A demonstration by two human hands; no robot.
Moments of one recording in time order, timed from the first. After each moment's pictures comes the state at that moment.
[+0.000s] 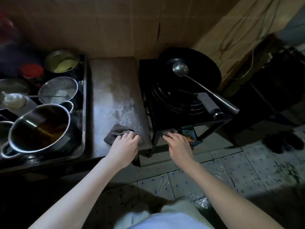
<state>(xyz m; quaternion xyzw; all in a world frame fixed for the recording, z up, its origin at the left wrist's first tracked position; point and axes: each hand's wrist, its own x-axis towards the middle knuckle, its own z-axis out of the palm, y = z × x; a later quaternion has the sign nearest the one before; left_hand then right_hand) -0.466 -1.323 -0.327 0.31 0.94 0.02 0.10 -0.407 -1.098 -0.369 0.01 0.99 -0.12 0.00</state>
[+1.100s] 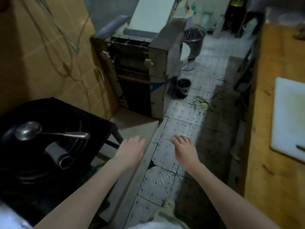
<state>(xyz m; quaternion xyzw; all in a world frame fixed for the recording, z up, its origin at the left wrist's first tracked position) -0.348 -0.888 -0.275 0.68 0.72 -0.09 0.09 -0.149 -0.800 -0.359 0.46 0.88 -0.12 -0.05</state>
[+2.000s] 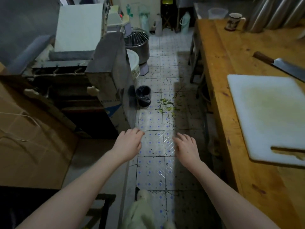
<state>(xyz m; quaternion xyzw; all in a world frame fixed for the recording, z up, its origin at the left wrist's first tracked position) -0.319 -0.620 -0.287 0.81 0.57 -0.09 0.05 -0.091 -0.638 -0.350 0.66 0.74 -0.14 -0.08</state>
